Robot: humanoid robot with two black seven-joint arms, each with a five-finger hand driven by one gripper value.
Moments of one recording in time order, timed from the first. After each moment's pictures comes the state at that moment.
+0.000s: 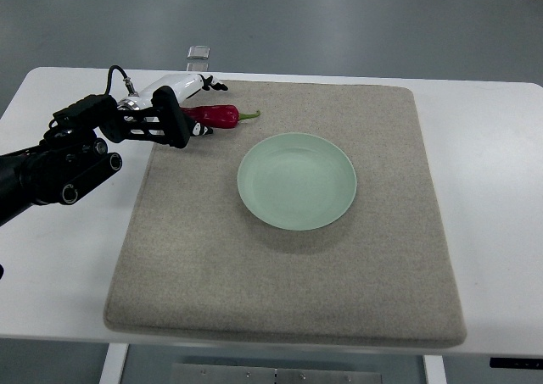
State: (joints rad) left arm -0.96 0.32 -0.37 -0.66 1.48 0.14 -0.26; right arm 0.03 0.00 0.02 0.12 -0.13 0.00 0.07
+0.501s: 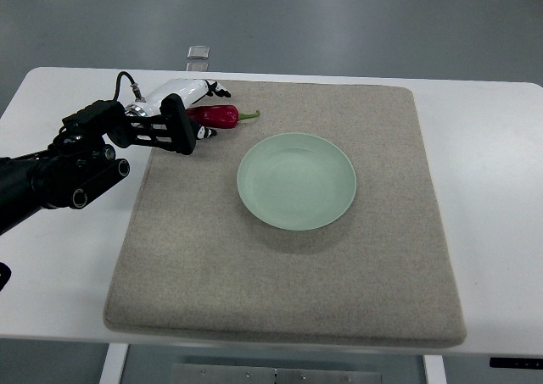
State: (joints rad) left arm -0.96 0.30 -0.33 -0.62 1.48 0.18 -0.27; right arm 0.03 0.00 0.02 0.12 -0.13 0.00 0.07
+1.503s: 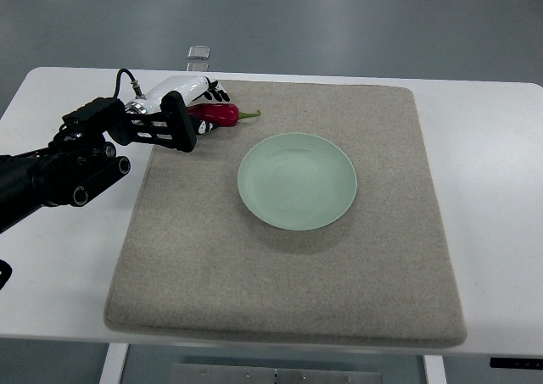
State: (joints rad) left arm -0.97 0.29 -0.32 -0.62 1.48 0.19 -0.27; right arm 0.03 0.00 0.02 0.12 -0.13 0.00 0.07
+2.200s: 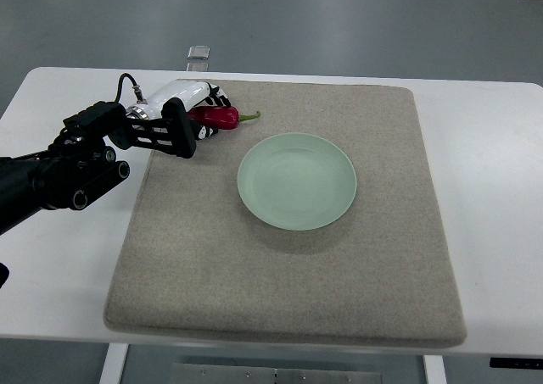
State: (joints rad) left arm -0.96 0.30 -0.29 -0.62 1.48 0.19 -0.28; right arm 0.03 0.00 0.02 0.12 -0.13 0.00 0.07
